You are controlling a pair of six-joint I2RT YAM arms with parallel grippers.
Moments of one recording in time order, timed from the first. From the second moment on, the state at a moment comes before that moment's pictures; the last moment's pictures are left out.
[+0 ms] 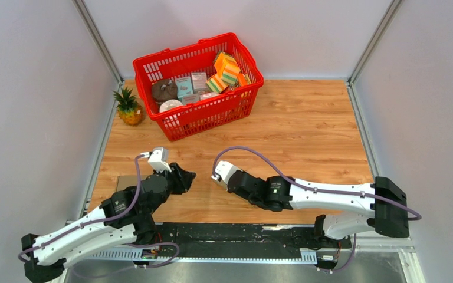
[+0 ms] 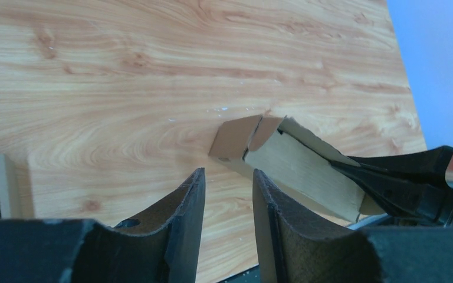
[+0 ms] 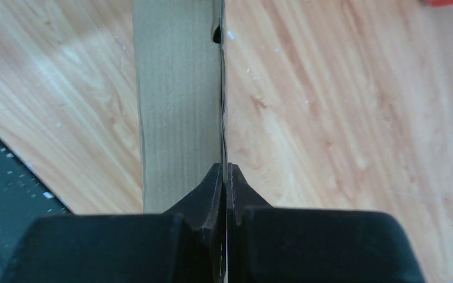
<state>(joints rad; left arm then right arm) -1.09 0.42 0.50 -0.52 -0.55 -0.83 1.31 1.28 0.88 -0.49 0.46 0.03</state>
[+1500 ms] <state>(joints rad) -0.68 1.17 0.58 0.20 0.34 -0.80 1.23 1.29 0.95 -0.45 0.53 -0.03</state>
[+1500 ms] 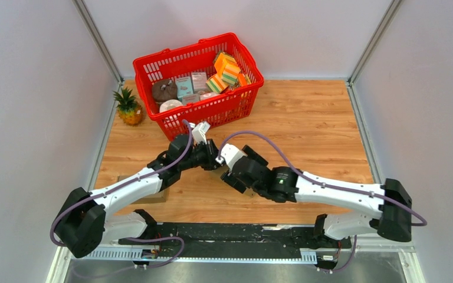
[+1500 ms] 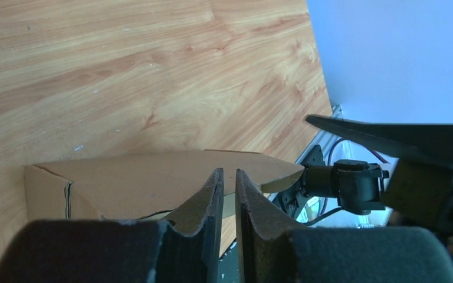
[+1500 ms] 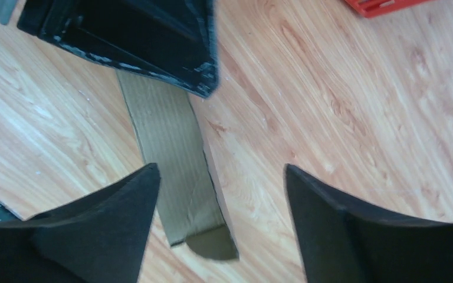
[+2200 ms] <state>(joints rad) -0.71 1.35 0.95 -0.05 0.36 -0.63 0.82 0.92 0.85 -0.68 -0.08 0.78</state>
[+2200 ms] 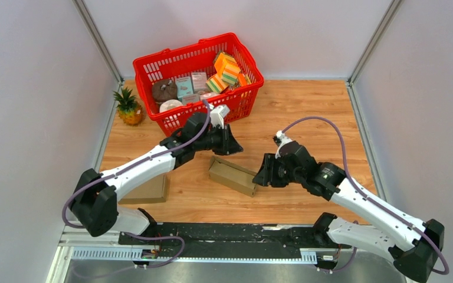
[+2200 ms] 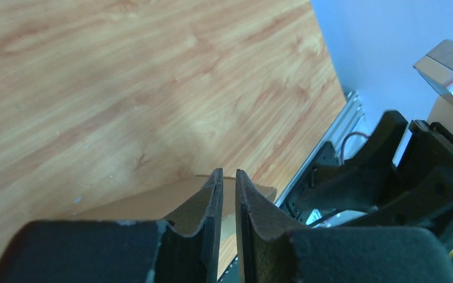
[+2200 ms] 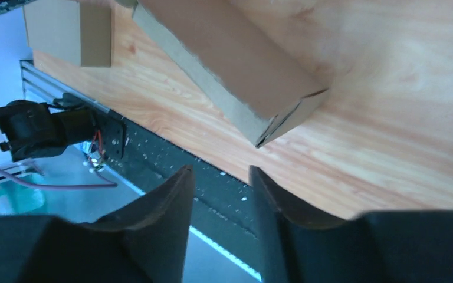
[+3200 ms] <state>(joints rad) -0.83 1.46 0.91 -0.09 0.27 -0.57 0.92 0.86 0.46 -0.24 0.25 0.86</state>
